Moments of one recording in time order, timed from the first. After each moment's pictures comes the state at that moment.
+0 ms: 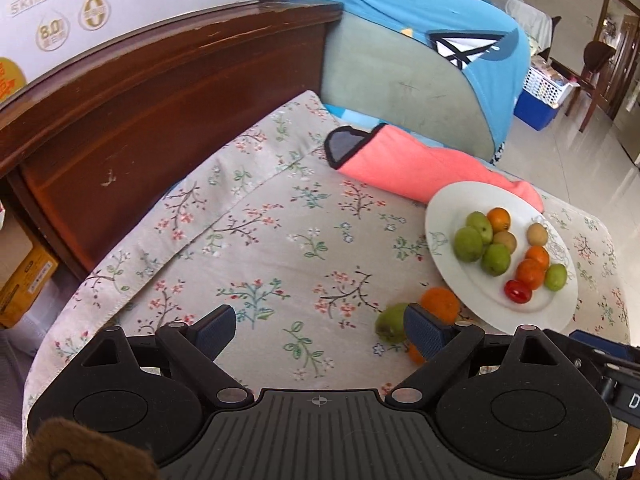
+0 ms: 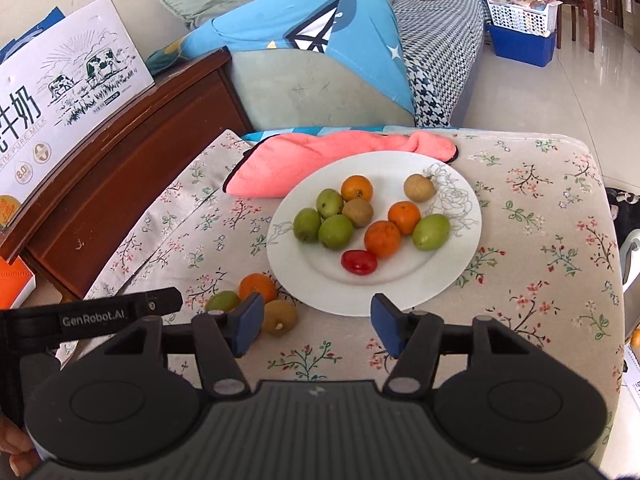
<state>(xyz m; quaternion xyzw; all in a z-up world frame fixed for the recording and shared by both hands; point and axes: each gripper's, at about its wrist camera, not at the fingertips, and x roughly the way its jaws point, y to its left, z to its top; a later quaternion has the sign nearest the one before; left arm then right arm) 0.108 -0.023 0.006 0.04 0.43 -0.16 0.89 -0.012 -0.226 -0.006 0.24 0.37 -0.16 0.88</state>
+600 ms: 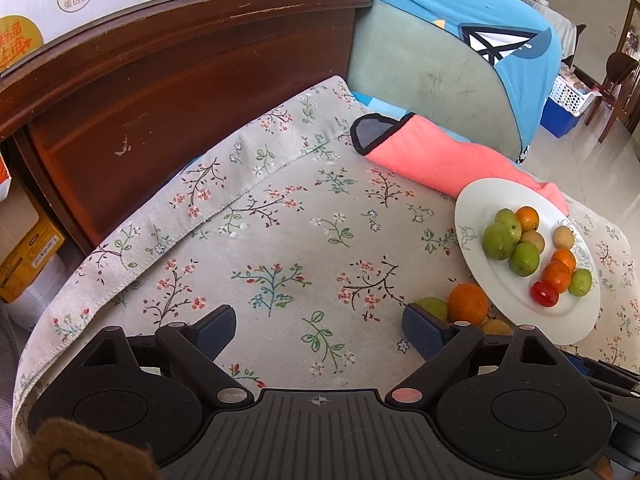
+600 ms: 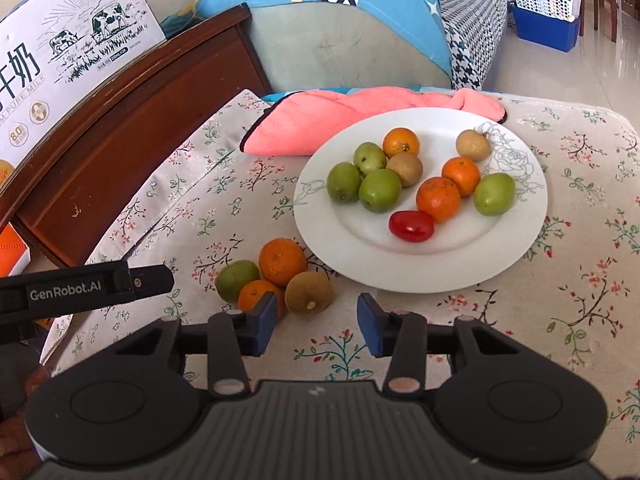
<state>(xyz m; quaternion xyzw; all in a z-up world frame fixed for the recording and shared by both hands) 0.113 -0.022 -0.011 0.02 0.44 -0.14 0.89 0.022 -0.212 -0.047 0.24 0.39 -0.14 0.88</state>
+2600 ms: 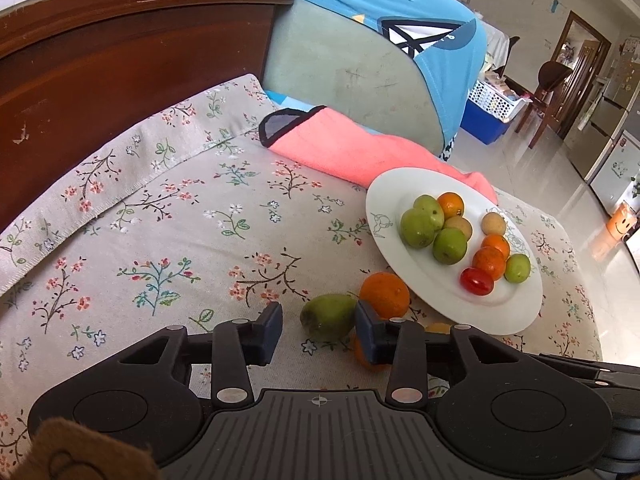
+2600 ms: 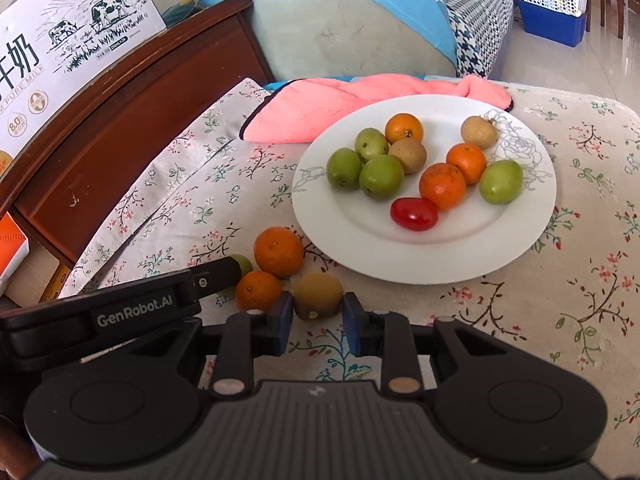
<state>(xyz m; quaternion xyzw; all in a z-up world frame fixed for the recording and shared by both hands) 0.103 -0.048 -0.040 -0.02 0.41 -0.25 0.88 0.021 -0.217 -0.054 0.24 0.40 -0.13 0.87</state>
